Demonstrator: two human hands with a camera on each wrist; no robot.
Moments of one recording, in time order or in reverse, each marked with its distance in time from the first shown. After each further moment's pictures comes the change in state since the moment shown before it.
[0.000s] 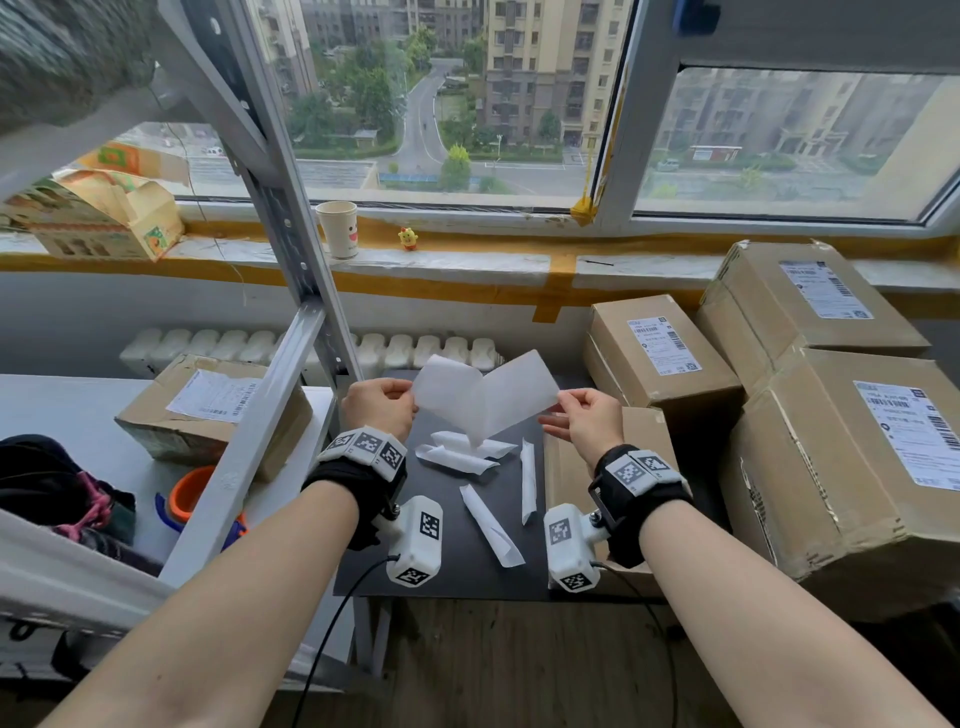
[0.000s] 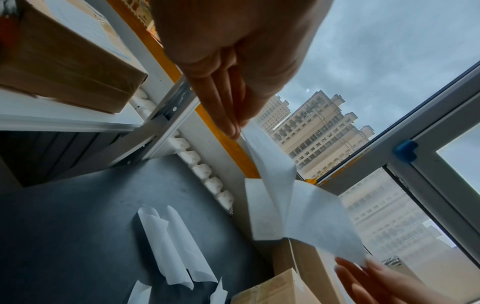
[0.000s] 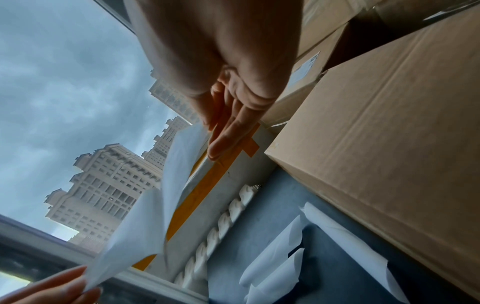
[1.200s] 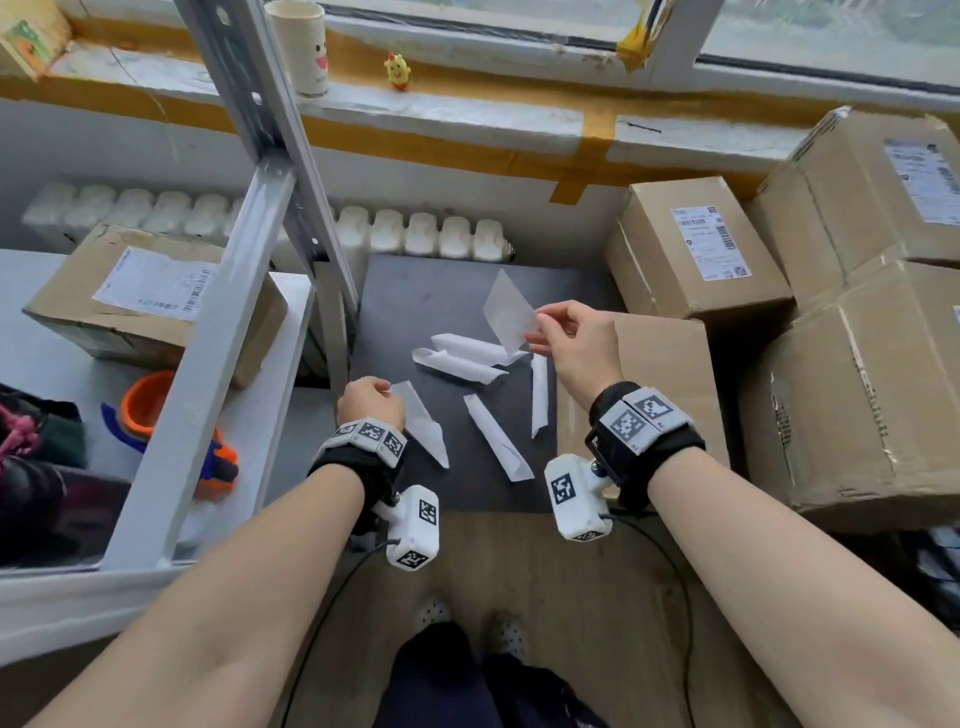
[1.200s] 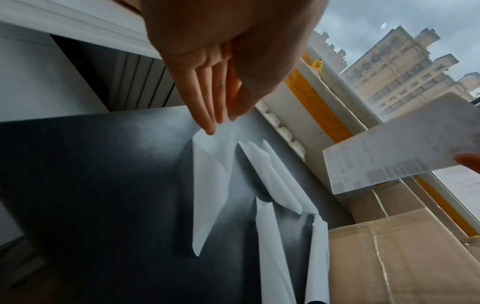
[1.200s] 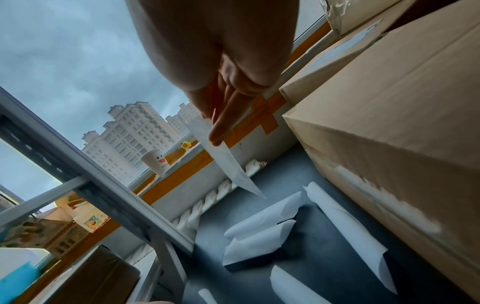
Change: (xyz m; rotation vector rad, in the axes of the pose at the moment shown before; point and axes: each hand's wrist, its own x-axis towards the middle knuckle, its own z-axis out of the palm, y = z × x) left_hand 0.006 -0.121 0.015 0.374 -0.074 -0.283; right_hand 0.004 0.029 0.040 -0.331 -0.062 -0.163
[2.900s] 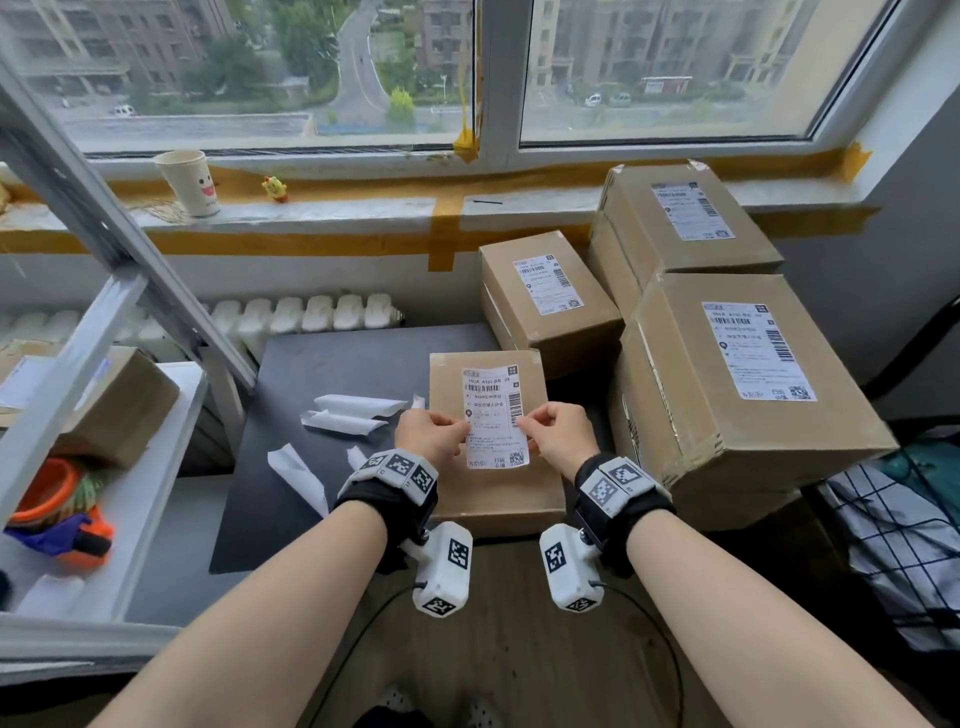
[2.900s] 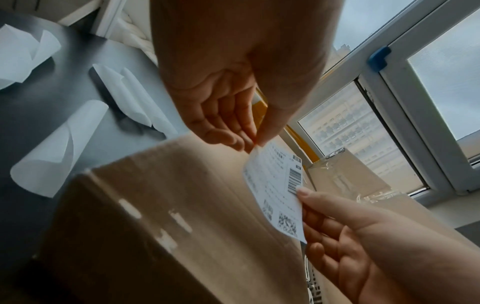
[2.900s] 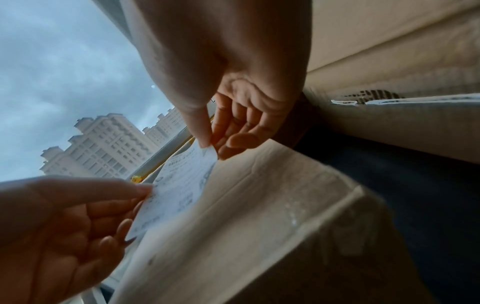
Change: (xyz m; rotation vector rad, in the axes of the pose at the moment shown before) left_hand -0.168 0.133 0.116 -0.125 -0.322 0.208; right_hand -0.034 0.079 -0.176 -0.212 -0.034 0.206
